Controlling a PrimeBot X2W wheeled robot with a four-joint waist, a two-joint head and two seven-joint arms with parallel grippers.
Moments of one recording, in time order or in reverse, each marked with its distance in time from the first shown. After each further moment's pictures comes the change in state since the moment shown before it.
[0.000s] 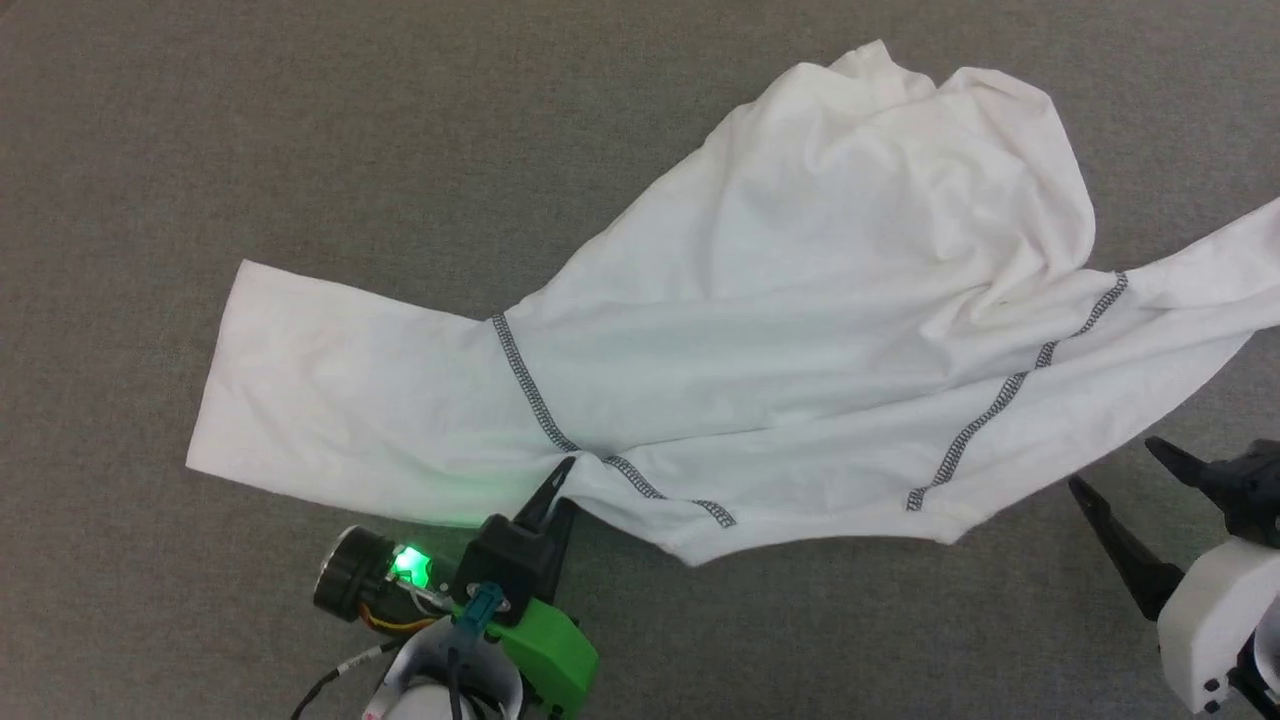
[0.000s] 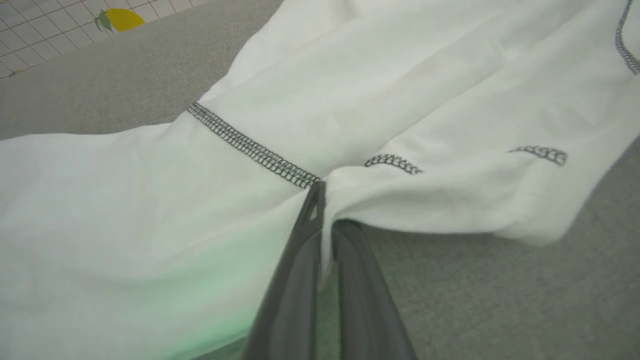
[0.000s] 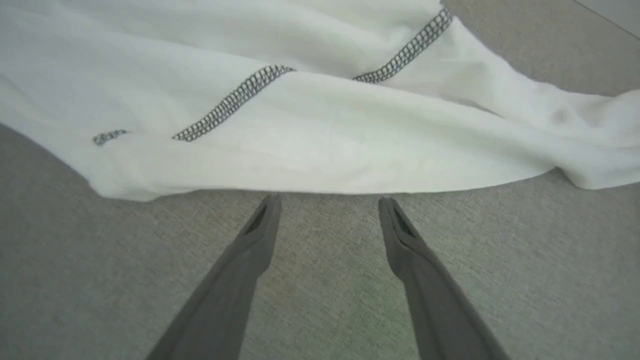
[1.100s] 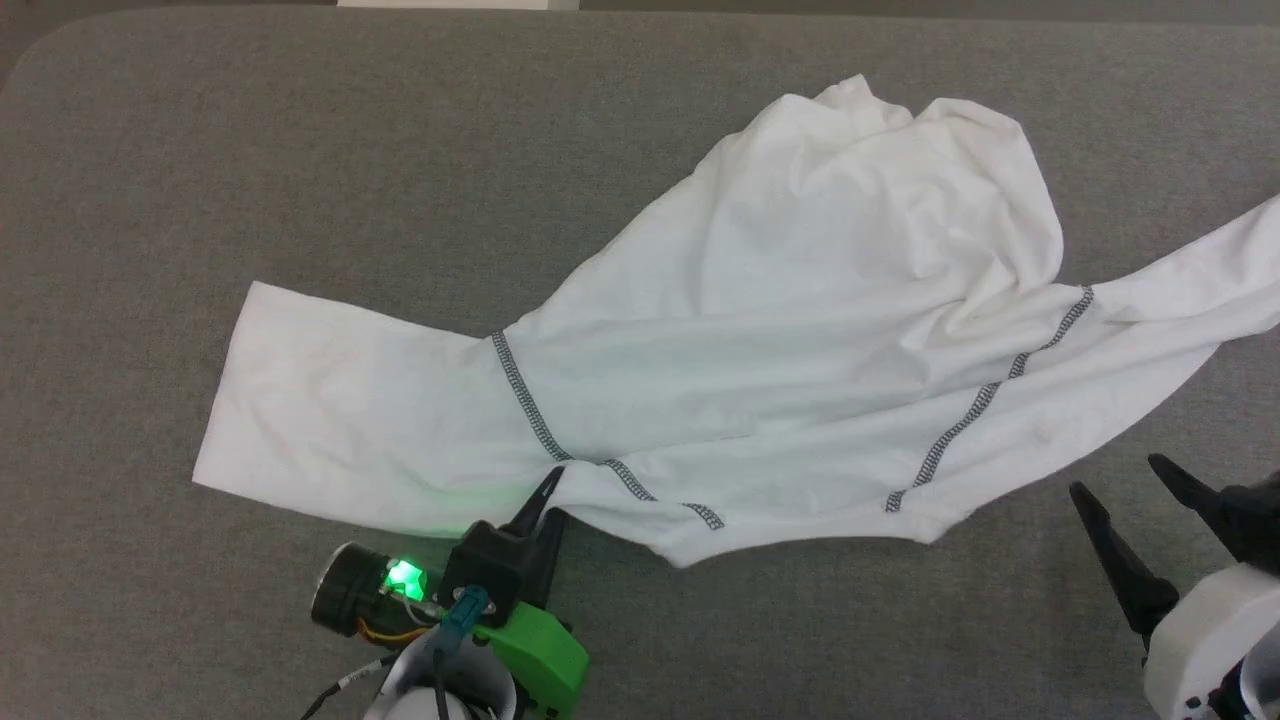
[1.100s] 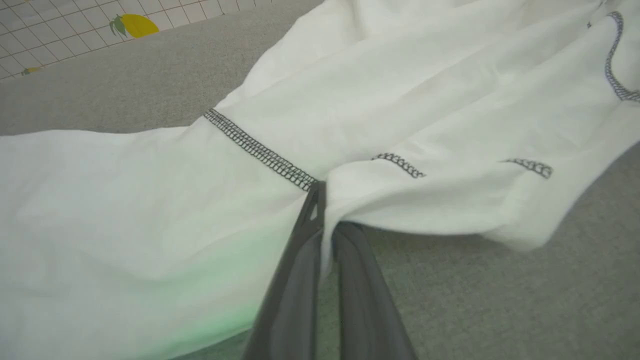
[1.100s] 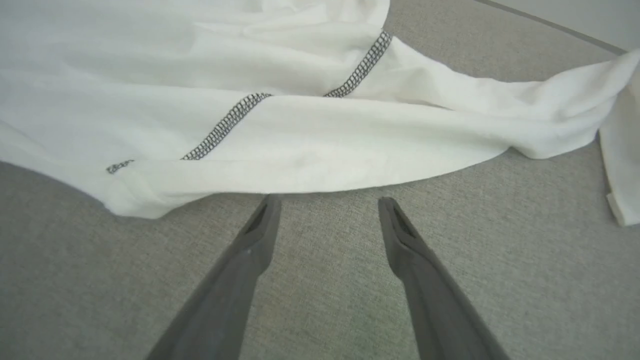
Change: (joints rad) left arm -0.010 -0.003 -0.007 0.072 -0.061 0.022 -0.053; right arm 0.030 0.134 -0.062 0.063 -0.044 0.000 -0.117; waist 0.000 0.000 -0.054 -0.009
